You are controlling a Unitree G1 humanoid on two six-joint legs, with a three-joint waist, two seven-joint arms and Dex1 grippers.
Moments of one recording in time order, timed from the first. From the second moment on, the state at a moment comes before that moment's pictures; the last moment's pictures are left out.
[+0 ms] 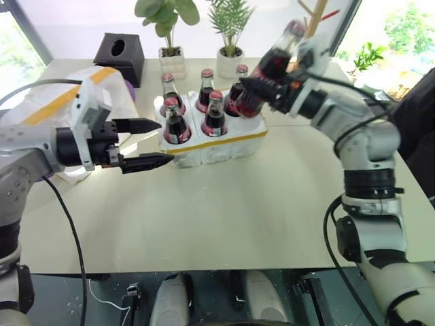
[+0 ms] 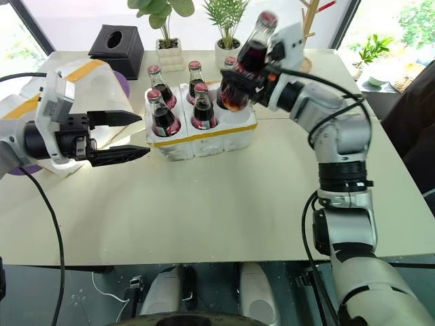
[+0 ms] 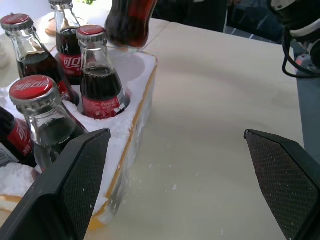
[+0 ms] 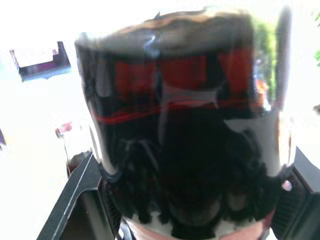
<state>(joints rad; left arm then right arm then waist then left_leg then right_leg) -0.52 0.96 0.23 -0.33 -0.80 0.86 -1.02 -0.94 -0.42 -0.04 0.22 0.50 0.63 0.64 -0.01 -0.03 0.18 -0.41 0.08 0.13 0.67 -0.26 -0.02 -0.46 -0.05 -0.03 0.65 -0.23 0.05</state>
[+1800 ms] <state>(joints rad) -0.87 1.30 -0.02 1.10 0.11 0.05 -1.44 -0.83 -0.96 -0.23 -0.16 0.81 0.98 1.07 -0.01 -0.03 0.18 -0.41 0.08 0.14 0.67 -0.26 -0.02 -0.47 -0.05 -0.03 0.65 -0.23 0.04</state>
